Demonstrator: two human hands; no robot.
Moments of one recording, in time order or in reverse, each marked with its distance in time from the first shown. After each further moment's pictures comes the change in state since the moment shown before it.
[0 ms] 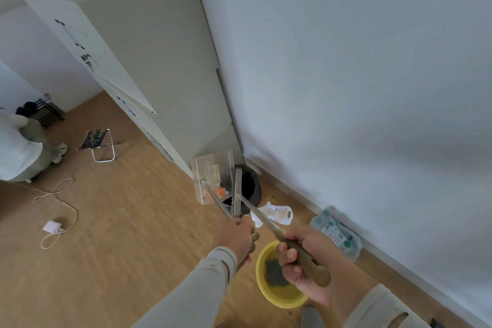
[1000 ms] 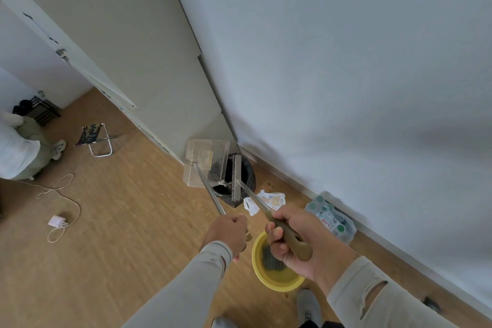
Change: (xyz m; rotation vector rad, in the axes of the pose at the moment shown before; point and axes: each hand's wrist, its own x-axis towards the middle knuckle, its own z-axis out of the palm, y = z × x) left_hand 0.014 -0.008 0.038 0.496 0.063 0.094; right_hand 0.006 -0.038 -0.023 0.026 -0.002 -0.007
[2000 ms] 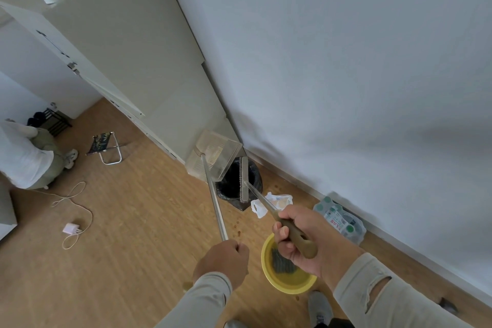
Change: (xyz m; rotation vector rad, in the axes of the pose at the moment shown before) left_hand -0.035 -0.037 -0.008 0.443 0.084 0.115; right_hand -0.002 -0.001 -0.002 -0.017 -0.026 -0.046
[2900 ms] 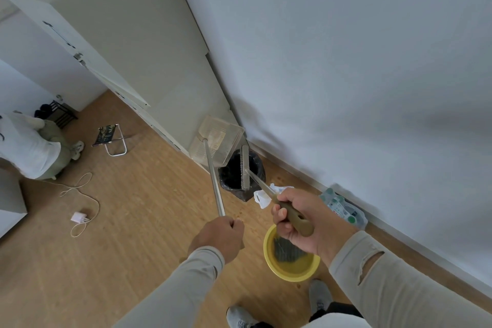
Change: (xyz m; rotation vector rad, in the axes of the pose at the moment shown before) left_hand -0.001 -0.003 -0.031 -0.098 0.006 0.028; right_hand 0.001 0.000 0.007 -0.023 -0.015 -0.010
